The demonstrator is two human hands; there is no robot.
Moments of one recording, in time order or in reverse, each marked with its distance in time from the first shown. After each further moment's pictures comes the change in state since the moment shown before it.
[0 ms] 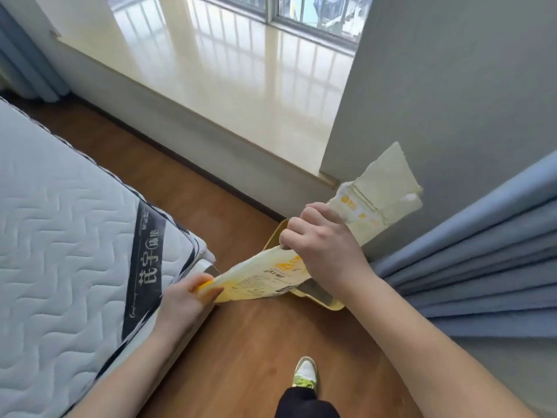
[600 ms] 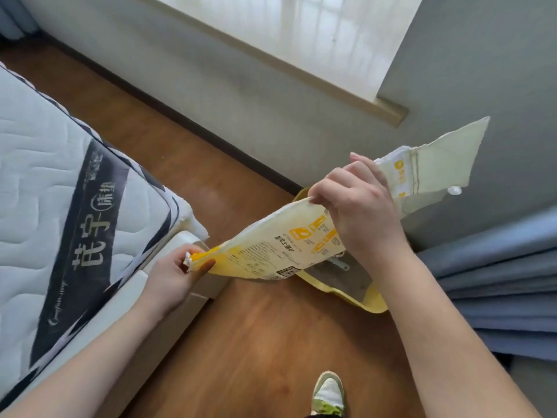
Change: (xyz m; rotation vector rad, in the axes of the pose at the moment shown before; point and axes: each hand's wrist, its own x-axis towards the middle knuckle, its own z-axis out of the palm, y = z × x) left_hand 0.107 -0.203 0.111 -0.174 -0.010 0.032; right_hand -0.037 0.025 0.256 0.091 0.147 0.201
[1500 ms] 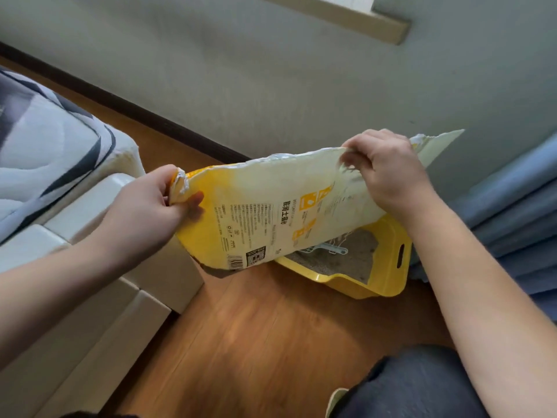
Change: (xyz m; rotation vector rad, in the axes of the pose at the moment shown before) left_hand 0.033 -0.039 0.045 0.186 -0.036 0.288; right_hand -0.098 0.056 0.107 0.010 -0.009 0.200
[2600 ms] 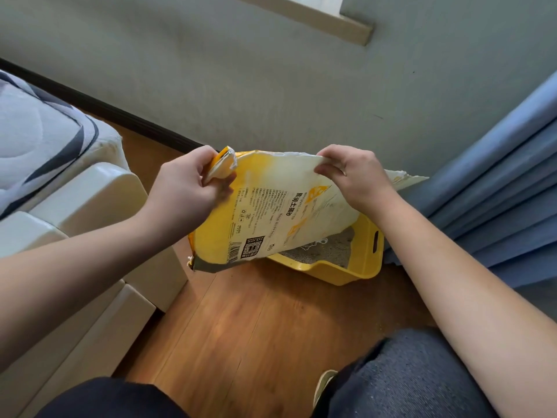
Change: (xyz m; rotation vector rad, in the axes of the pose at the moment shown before) left_hand 0.012 0.018 0.034 -0.103 -0.046 0.168; right_hand -0.028 -0.011 0.009 0.186 -0.111 0.172
